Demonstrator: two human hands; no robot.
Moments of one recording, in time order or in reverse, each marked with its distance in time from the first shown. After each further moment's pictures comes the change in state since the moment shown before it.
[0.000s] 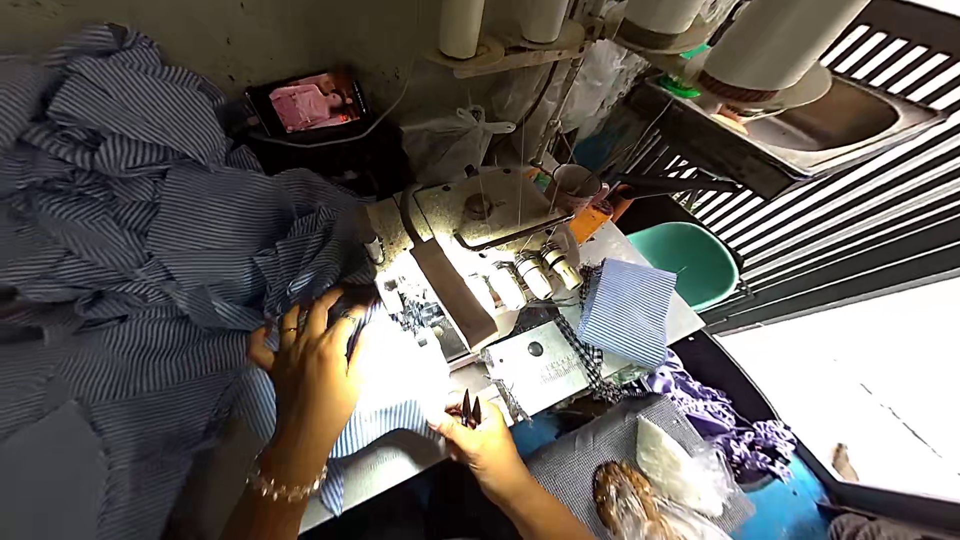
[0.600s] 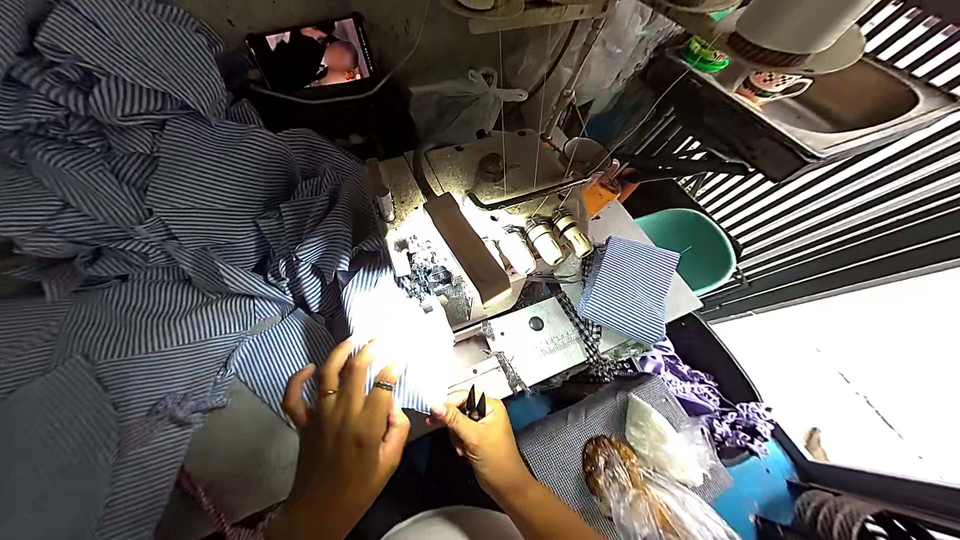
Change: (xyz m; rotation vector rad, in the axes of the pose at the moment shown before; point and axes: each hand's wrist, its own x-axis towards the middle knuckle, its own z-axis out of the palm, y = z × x) left_hand -0.082 0.024 -0.021 0.023 -0.006 0.216; right_hand -0.026 0.016 0.002 0.012 0.043 0.007
